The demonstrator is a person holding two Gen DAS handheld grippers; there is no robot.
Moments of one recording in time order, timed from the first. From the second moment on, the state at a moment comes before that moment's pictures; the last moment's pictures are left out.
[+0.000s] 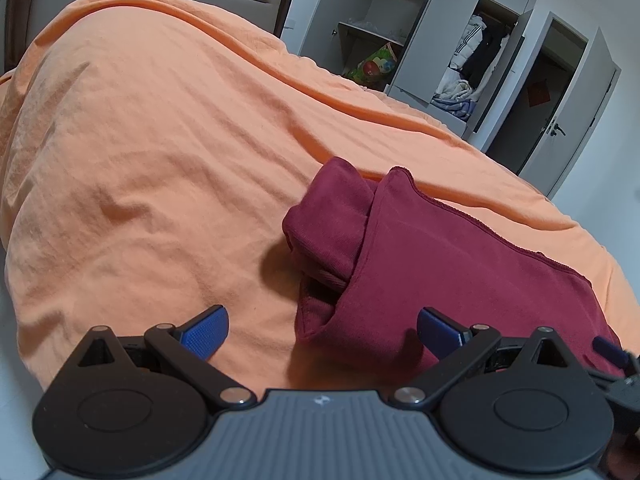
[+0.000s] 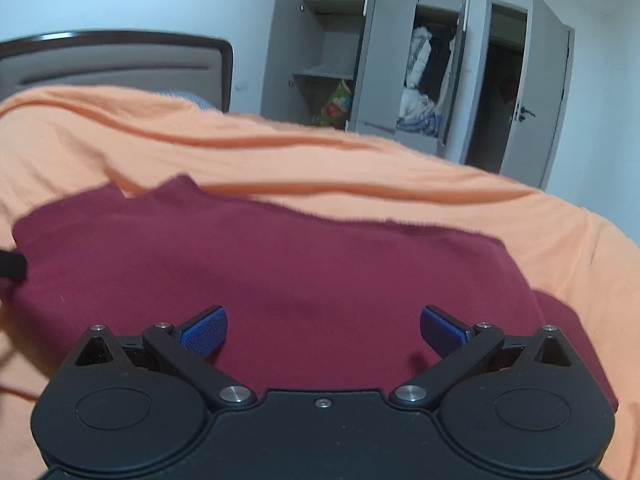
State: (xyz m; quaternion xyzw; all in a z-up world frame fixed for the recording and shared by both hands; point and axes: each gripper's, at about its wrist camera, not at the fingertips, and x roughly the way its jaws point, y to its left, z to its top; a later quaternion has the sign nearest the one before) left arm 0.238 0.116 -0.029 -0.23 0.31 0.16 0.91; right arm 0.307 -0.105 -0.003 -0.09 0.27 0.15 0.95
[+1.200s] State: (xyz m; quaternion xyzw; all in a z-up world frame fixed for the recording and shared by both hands) left arm 0.273 0.129 -0.022 -0.18 0.32 0.17 0.92; right arm 0.317 -0.109 -0.028 -0.07 0.31 0.15 0.94
